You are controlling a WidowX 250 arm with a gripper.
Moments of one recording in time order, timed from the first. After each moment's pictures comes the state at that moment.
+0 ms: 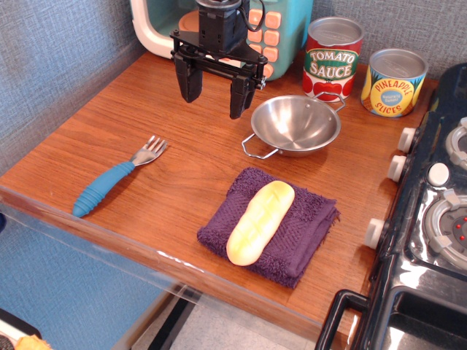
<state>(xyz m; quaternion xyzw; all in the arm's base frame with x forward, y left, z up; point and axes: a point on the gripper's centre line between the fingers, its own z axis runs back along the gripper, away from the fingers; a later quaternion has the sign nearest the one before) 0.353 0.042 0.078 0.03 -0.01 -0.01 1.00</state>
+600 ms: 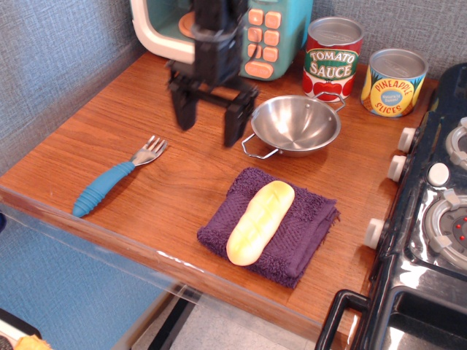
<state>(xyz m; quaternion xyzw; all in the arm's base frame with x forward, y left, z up) 0.321 0.052 0.051 0.01 0.03 -0.02 1.00</state>
